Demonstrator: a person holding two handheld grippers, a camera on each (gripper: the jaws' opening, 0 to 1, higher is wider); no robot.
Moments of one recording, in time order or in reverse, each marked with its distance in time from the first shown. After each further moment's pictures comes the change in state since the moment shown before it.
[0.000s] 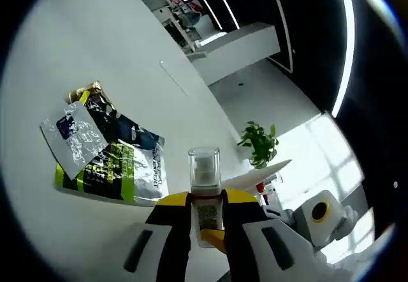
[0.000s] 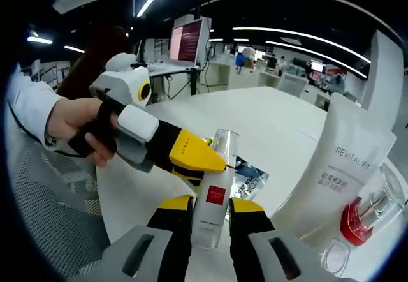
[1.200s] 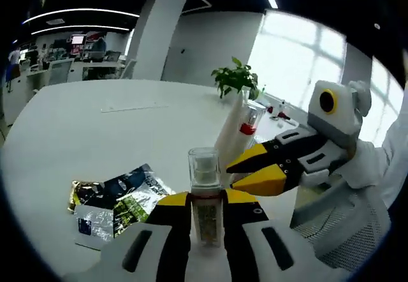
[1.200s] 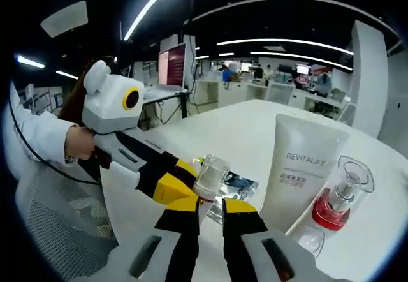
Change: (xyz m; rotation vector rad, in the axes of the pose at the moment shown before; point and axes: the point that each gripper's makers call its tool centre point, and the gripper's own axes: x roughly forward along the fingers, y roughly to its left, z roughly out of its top) left arm -0.002 -0.016 -0.010 0.755 0.167 -0.018; right arm -0.030 -0.011 0.025 0.191 -0.178 -0.025
